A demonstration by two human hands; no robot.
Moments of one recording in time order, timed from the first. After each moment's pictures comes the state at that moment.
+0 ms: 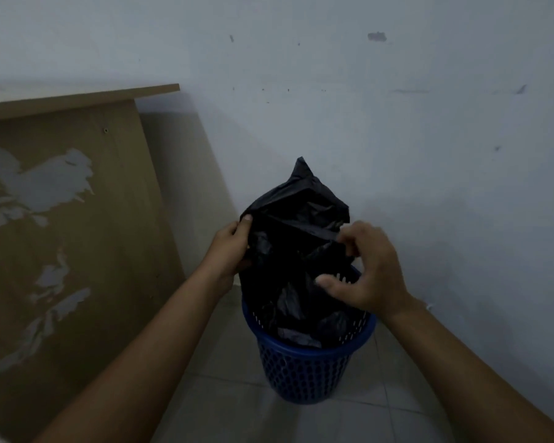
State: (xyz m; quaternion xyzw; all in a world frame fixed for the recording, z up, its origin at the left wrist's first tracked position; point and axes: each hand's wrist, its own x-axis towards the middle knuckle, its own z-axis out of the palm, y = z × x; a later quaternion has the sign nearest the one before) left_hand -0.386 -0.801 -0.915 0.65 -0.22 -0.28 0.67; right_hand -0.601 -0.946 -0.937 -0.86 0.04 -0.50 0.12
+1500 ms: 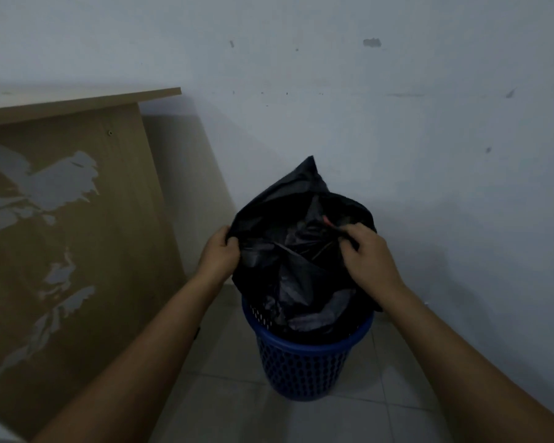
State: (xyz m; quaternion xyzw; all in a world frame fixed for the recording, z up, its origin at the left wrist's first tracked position) left_hand -0.360 -0.788 -0.943 0.77 -0.32 -0.11 0.54; right_hand -0.588 -0.968 -0.948 -0.84 0.25 -0.40 0.28
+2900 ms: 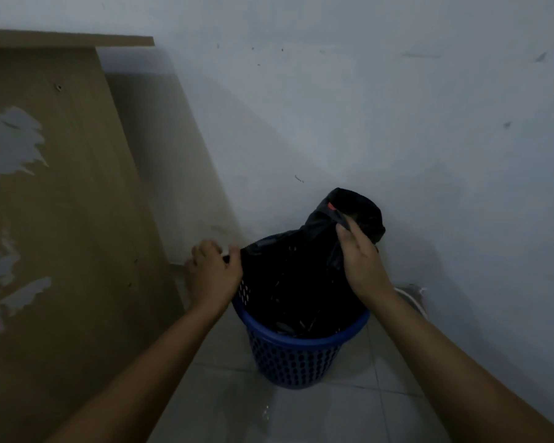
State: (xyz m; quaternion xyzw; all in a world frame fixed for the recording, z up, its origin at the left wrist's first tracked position) left_hand -0.346 -0.812 -1.052 0.88 -0.27 0.00 0.39; right_hand -0.573 -0.957 -0.979 -0.74 0.25 -0.37 0.51
